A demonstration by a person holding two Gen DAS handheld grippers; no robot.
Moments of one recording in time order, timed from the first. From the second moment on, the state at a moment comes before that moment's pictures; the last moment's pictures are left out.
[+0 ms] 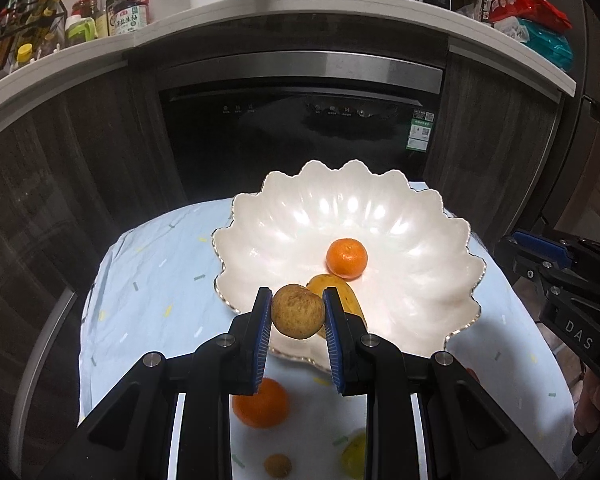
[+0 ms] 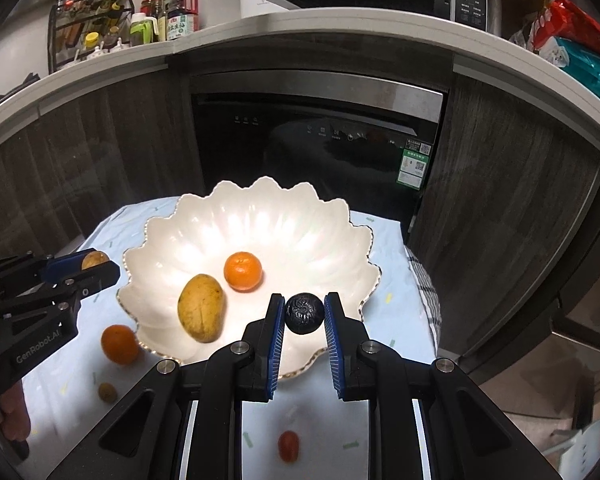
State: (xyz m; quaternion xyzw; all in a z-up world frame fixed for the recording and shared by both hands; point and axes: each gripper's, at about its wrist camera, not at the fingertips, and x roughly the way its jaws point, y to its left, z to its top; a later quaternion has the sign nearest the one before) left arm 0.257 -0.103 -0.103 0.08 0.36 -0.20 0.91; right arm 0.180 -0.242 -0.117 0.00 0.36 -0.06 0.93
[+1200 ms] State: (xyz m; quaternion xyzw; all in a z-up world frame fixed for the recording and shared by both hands) left arm 0.293 -0.104 -0.119 0.08 0.42 -0.17 0.89; right arm 0.217 -0.258 -0.134 0.02 0.41 -0.09 0.91
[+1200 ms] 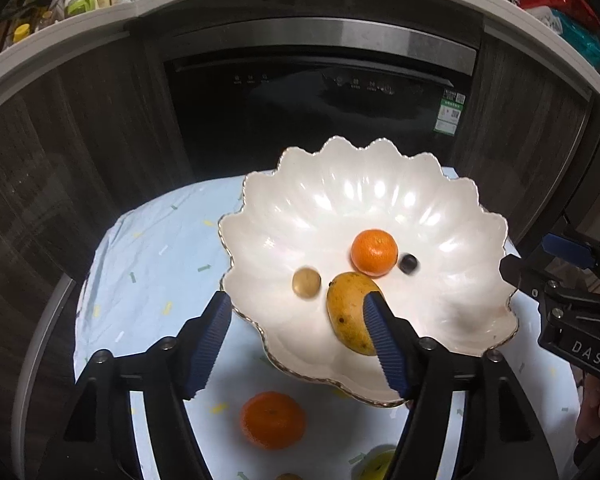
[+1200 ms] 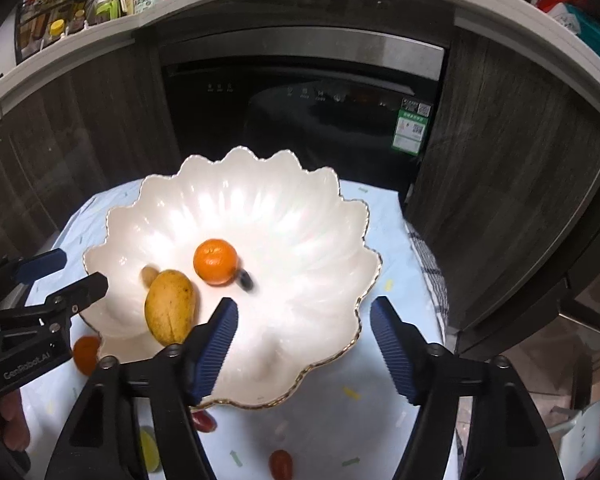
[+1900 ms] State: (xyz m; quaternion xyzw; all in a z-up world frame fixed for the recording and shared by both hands) left arm 0.272 -0.093 -0.090 0.08 0.39 -0.16 0.90; right arm 0.199 -0.253 -0.113 0.02 0.39 -0.09 0.92
